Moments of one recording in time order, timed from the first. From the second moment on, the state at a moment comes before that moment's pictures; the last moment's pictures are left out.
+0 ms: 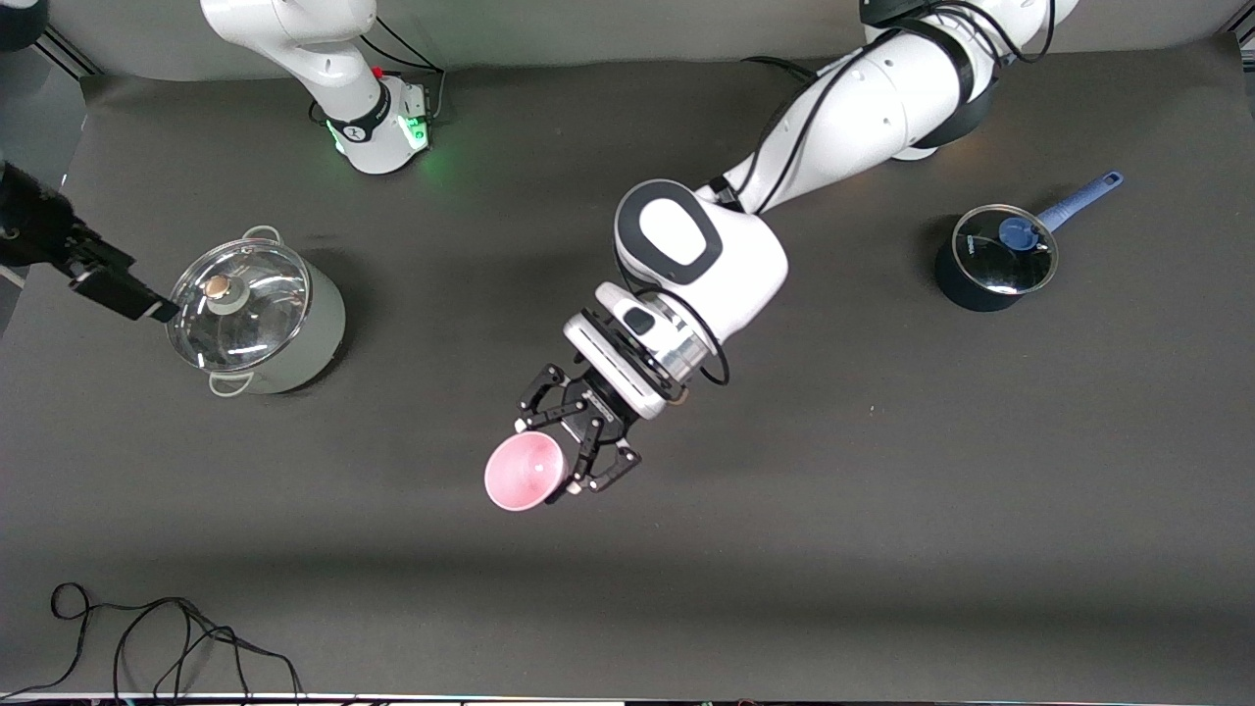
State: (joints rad) left arm -0.40 1.04 -0.90 -0.92 -1.16 3.40 1.84; right arm 0.08 0.01 -0.01 -1.50 0.07 1.55 0.81
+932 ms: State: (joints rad) left arm -0.53 1.04 -0.82 -0.88 -1.16 3.49 1.79; right arm 0.37 0.36 -0.01 -1.11 0.07 1.56 1.23
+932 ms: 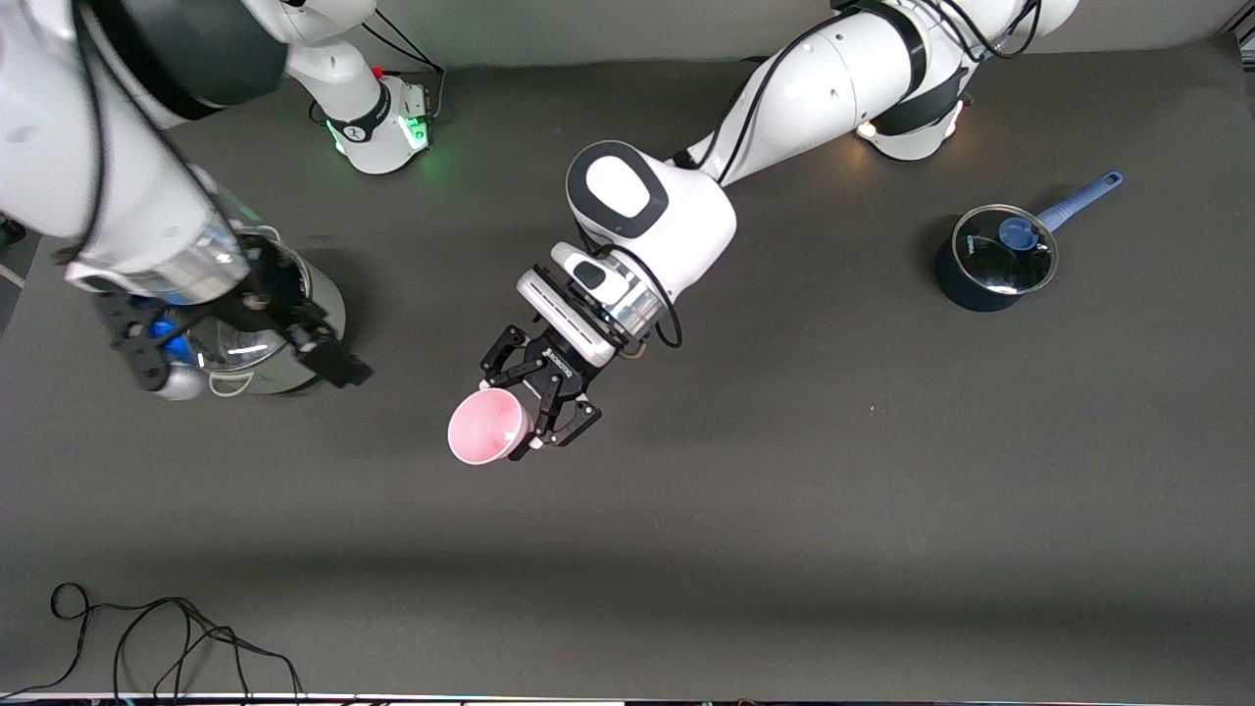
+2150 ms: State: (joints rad) left arm -0.54 1.04 -0.81 -0.88 -1.16 3.49 1.79; right arm 0.41 0.56 0.06 -0.97 0.07 1.69 1.37
